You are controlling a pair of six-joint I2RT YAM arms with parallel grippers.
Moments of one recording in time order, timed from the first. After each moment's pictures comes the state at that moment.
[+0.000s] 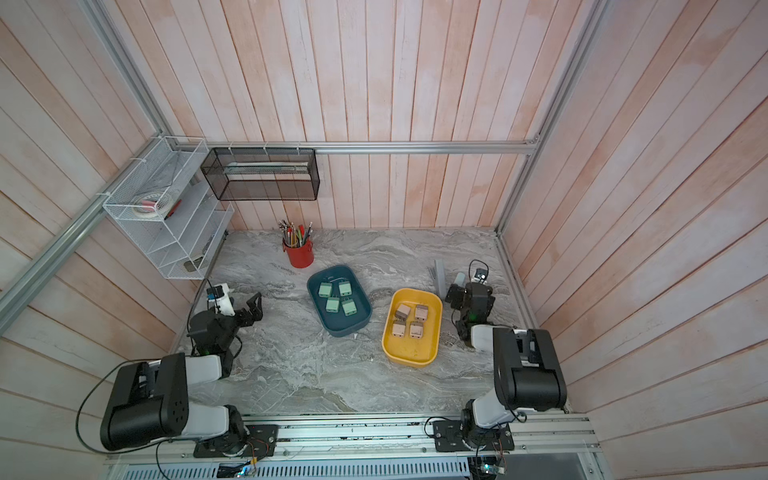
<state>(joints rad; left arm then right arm) 0.26 1.47 0.26 1.07 0.35 -0.16 -0.01 1.56 0.56 0.57 0.18 0.20</state>
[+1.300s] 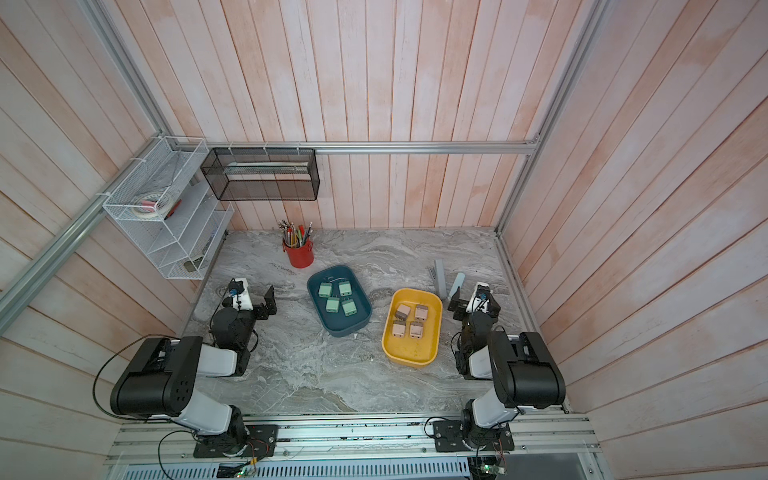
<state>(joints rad) 0.03 1.56 0.27 1.17 0.02 -0.02 0.01 1.56 0.19 1.29 0.23 0.05</state>
